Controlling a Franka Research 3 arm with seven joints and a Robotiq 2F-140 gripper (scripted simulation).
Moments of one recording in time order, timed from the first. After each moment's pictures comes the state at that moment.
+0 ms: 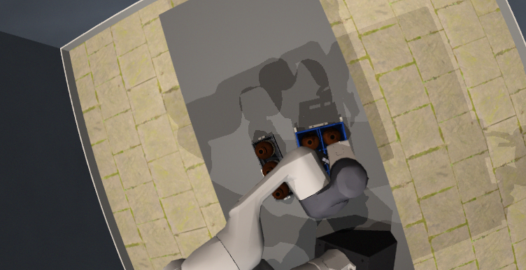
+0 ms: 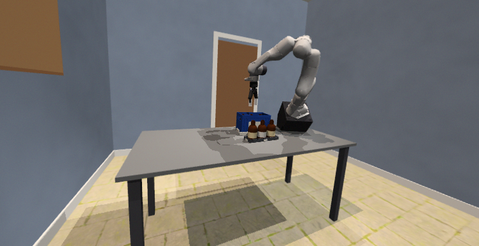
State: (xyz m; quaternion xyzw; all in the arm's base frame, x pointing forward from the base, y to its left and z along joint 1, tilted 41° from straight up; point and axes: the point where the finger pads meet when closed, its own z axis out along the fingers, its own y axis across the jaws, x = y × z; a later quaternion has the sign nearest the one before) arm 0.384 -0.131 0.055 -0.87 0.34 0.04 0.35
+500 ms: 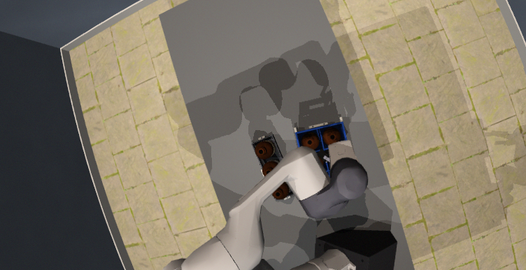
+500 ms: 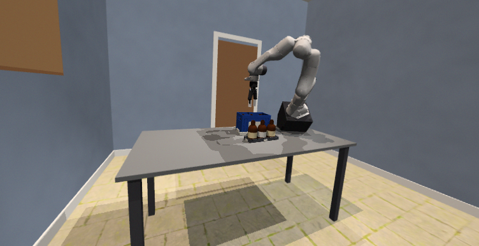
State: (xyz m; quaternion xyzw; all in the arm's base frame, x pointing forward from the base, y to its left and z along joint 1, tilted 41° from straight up) arm 0.389 -0.135 0.055 -0.86 0.36 0.04 0.35
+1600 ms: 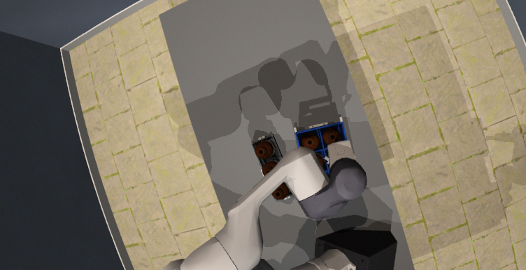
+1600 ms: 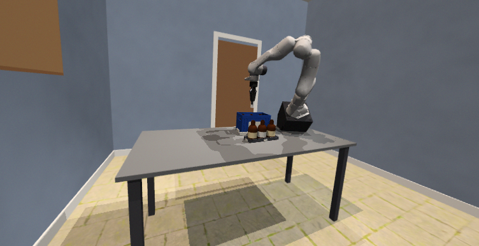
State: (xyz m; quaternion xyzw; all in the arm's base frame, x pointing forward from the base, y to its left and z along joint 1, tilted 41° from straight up) arm 0.390 -0.134 0.058 -0.86 0.37 0.04 0.35
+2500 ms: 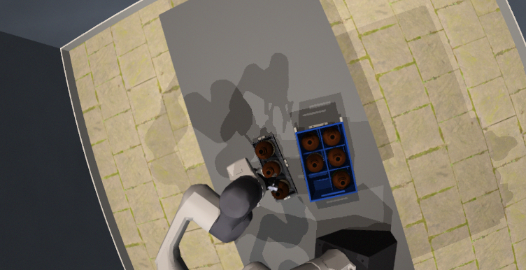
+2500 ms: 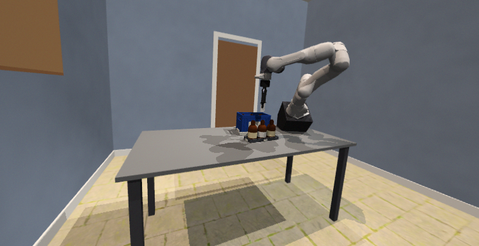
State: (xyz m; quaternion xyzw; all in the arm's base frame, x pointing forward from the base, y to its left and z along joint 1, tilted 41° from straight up) arm 0.389 0.066 0.228 -0.90 0.26 -0.01 0.35
